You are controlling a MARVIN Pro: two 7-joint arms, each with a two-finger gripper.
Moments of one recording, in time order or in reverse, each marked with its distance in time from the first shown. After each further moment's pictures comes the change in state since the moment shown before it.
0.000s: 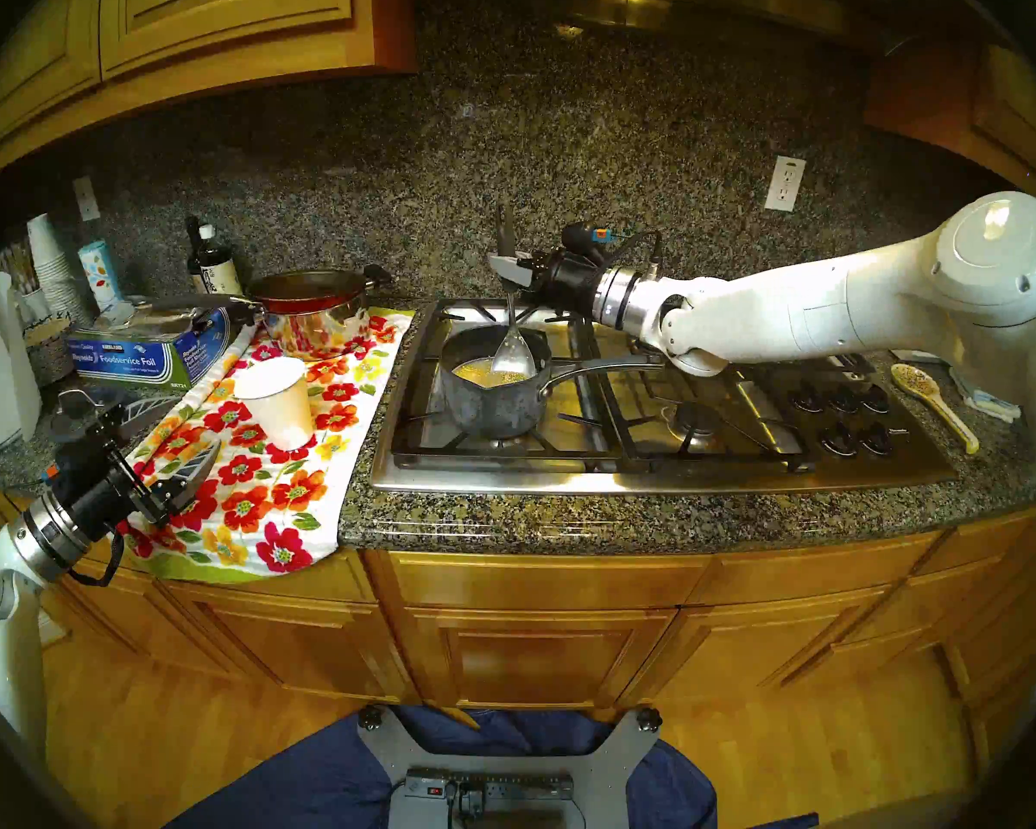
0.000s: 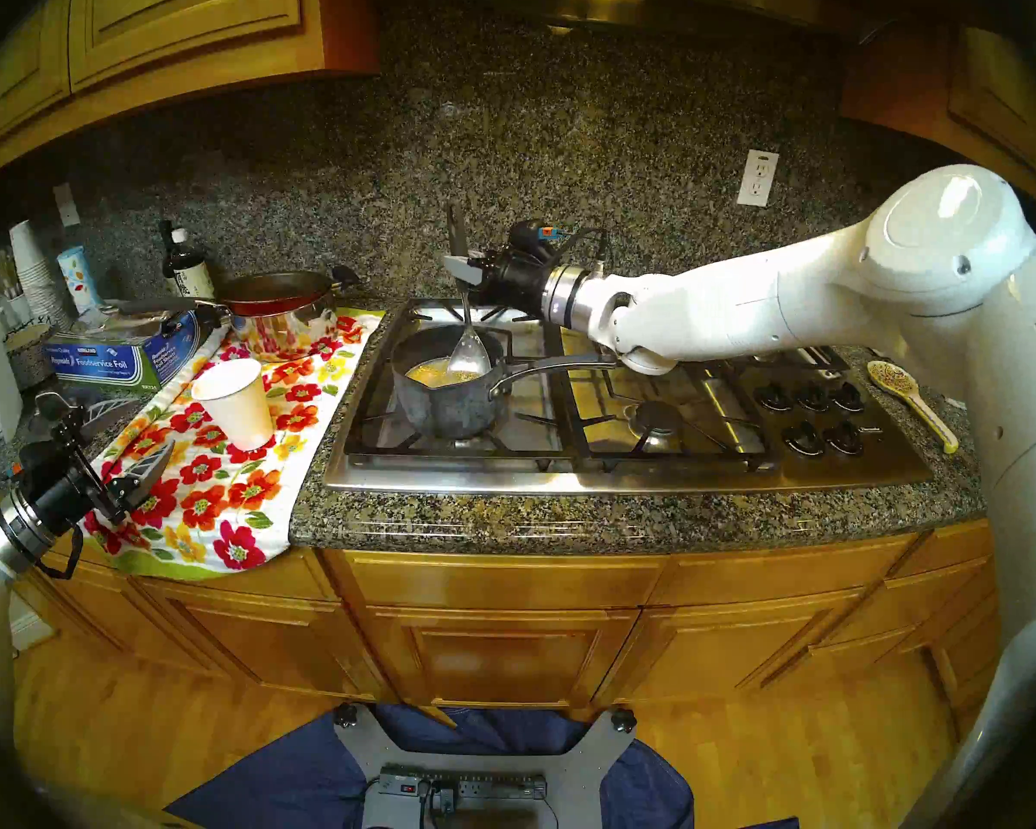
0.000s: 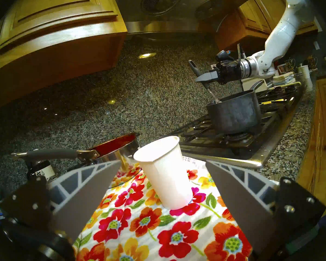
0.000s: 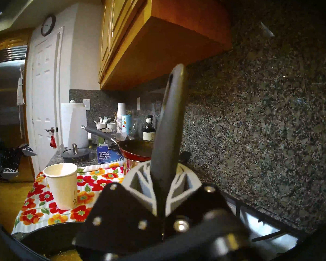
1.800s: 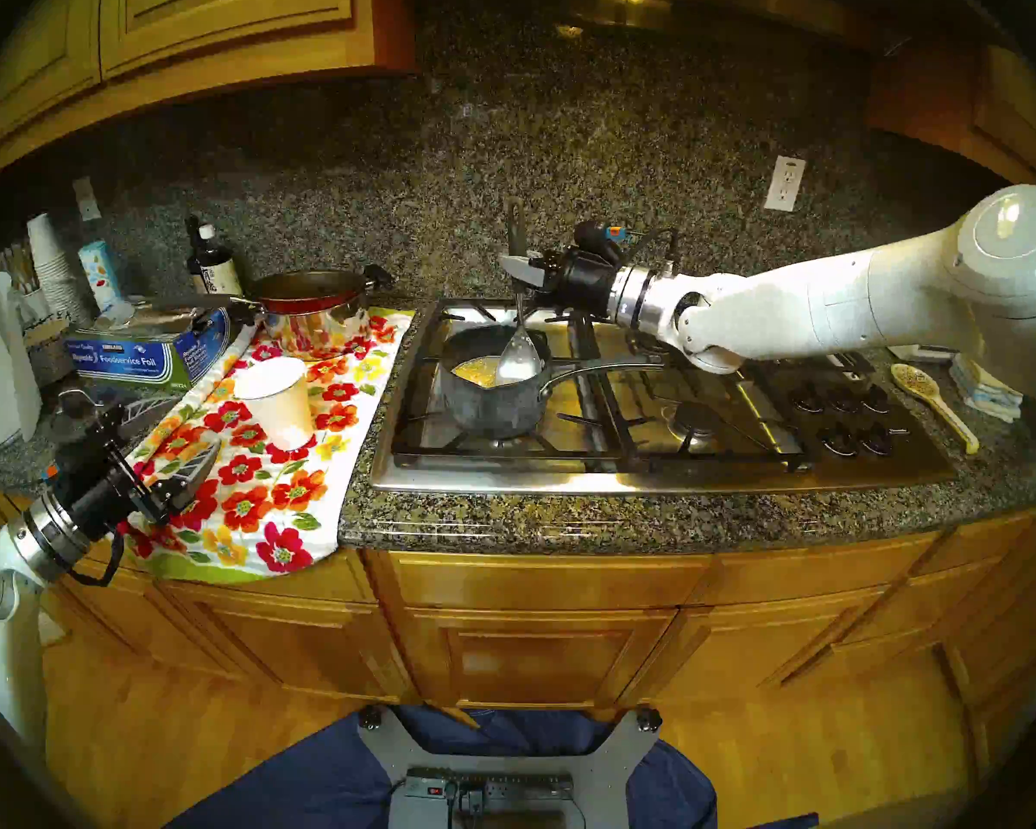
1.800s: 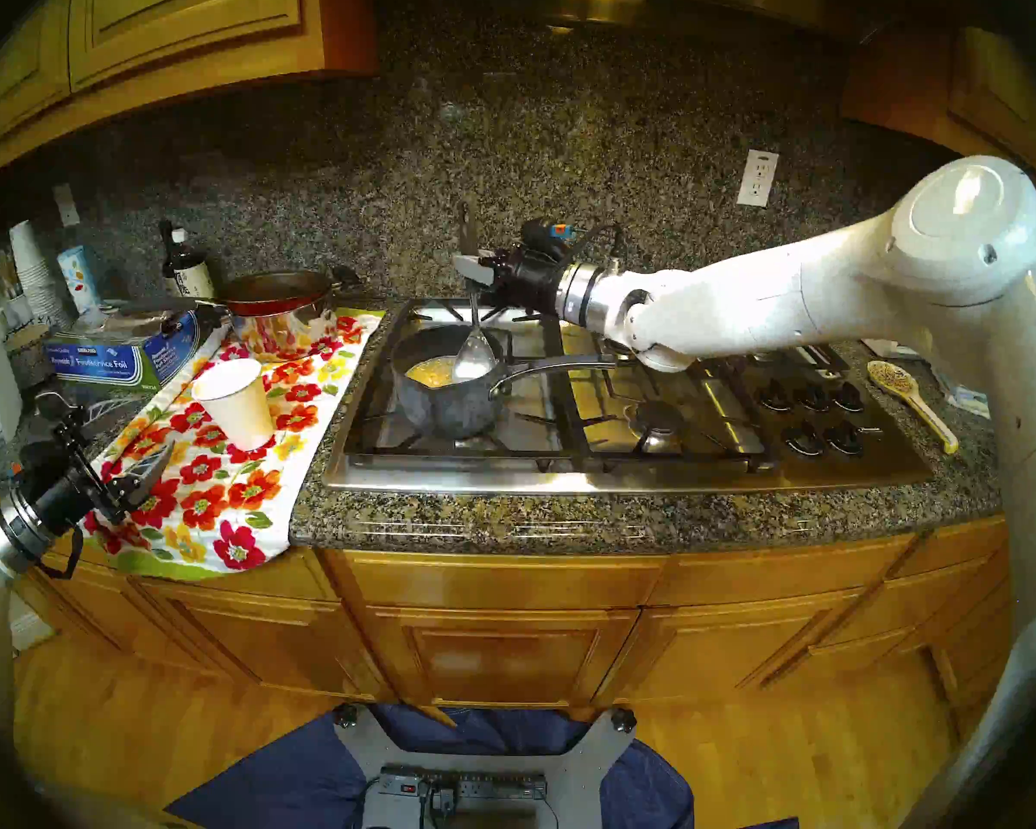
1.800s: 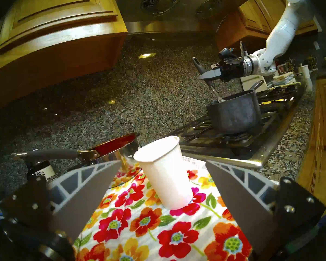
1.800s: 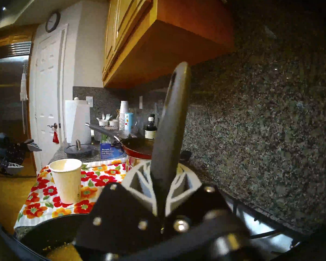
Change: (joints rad) left arm 0.000 0.000 0.000 0.000 0.000 0.000 0.000; right arm 0.039 0.029 -0.031 -0.023 -0.021 0.000 0.021
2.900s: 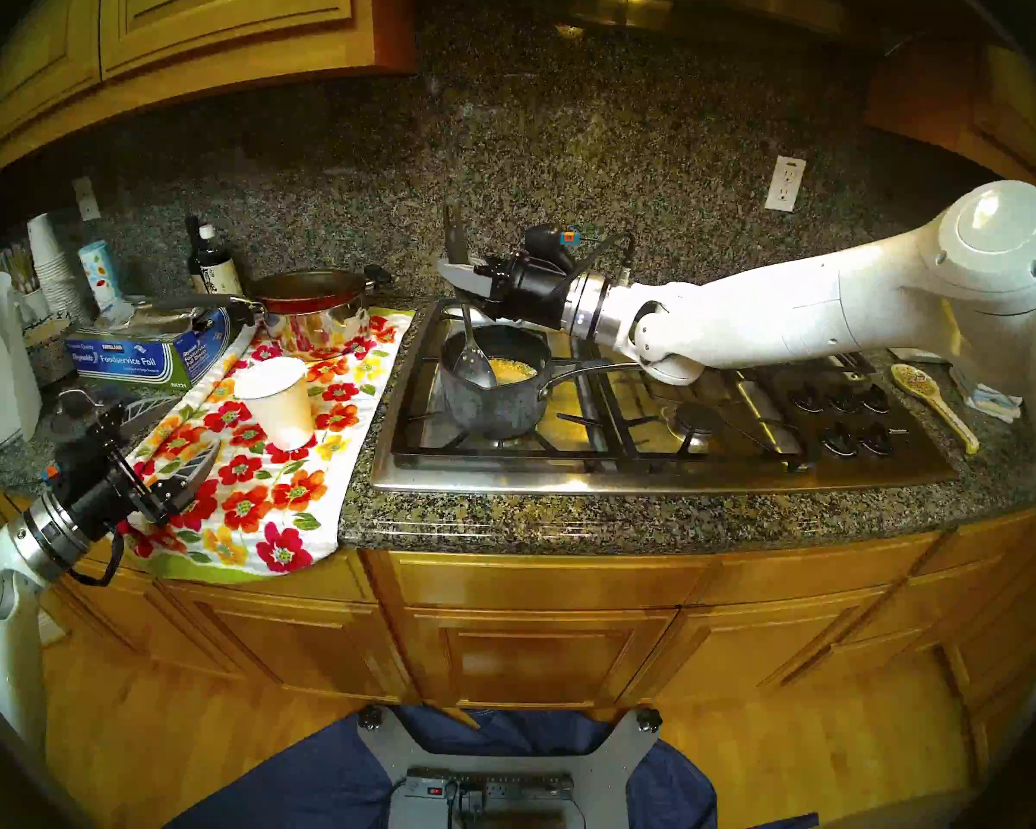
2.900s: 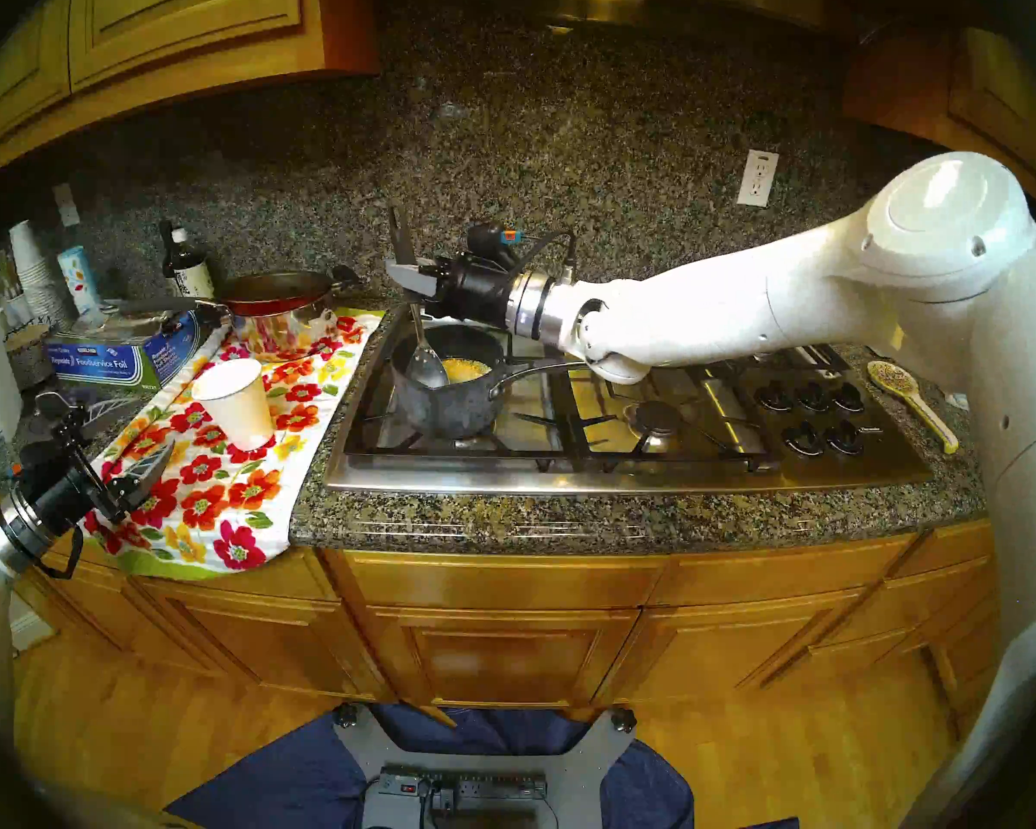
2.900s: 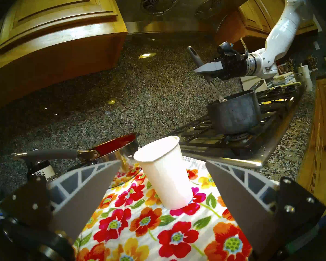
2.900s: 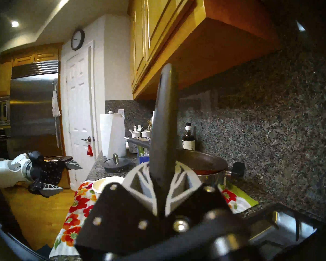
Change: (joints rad) left arm 0.000 0.000 0.000 0.000 0.000 0.000 0.000; right arm 0.018 0.005 0.046 -0.157 0.013 -0.027 0.078
